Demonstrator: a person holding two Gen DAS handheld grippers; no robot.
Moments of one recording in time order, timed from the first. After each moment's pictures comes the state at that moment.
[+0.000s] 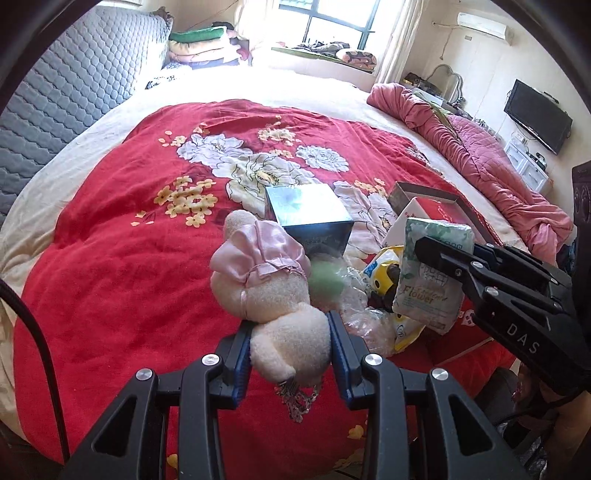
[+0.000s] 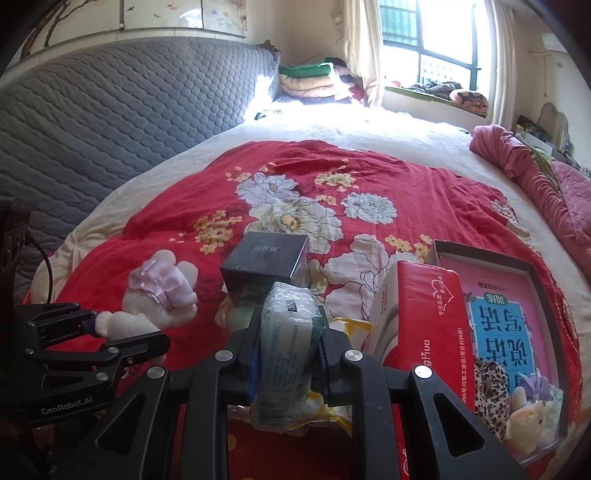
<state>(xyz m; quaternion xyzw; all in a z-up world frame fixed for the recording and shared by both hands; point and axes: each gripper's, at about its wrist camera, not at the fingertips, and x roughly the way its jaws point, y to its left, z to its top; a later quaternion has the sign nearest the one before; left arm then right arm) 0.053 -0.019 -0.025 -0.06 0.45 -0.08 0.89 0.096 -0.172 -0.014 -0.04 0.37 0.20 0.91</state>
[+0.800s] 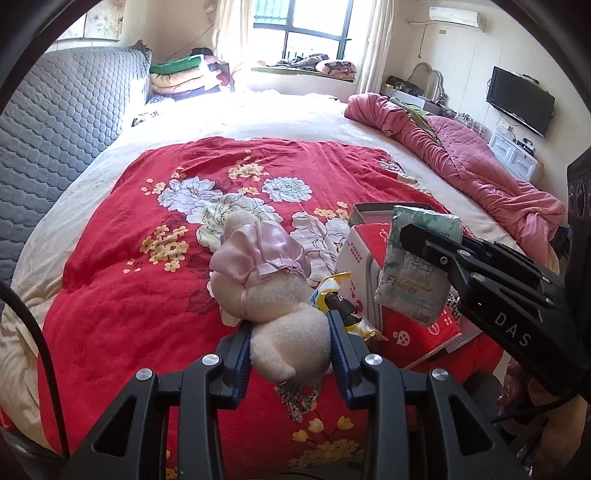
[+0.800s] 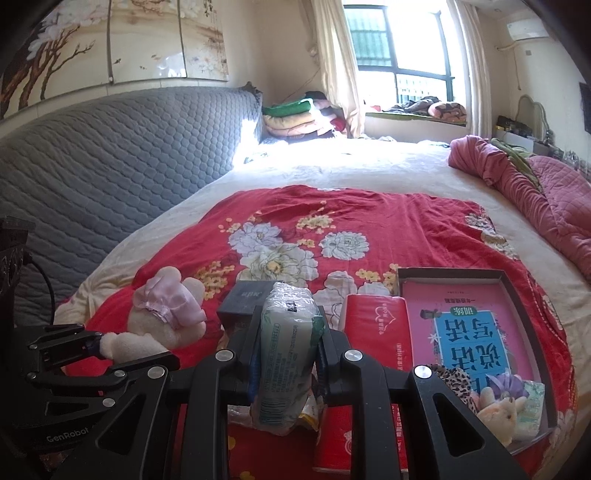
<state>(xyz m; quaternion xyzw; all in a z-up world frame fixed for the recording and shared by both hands) 0.036 -0.080 0.037 -0.02 0.42 -0.09 0.90 0.070 -0.228 0.038 0.02 0.31 0.19 0.93</state>
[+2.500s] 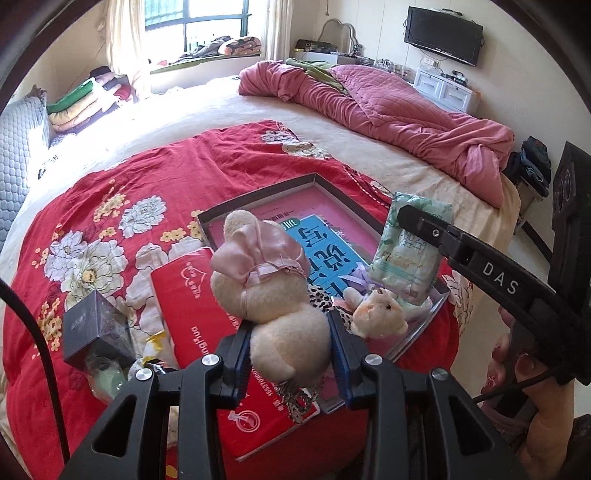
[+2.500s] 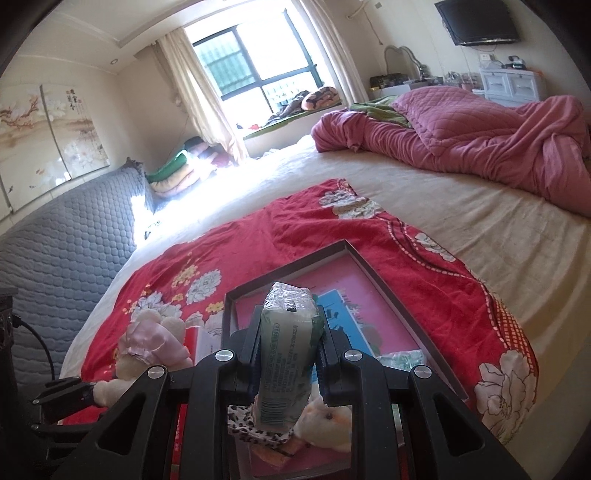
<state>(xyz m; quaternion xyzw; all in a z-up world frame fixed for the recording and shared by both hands) 0.090 -0.275 0.020 0.08 0.45 -0.23 0.86 0.066 -0.447 0.009 0.21 0.30 0.01 0.93</state>
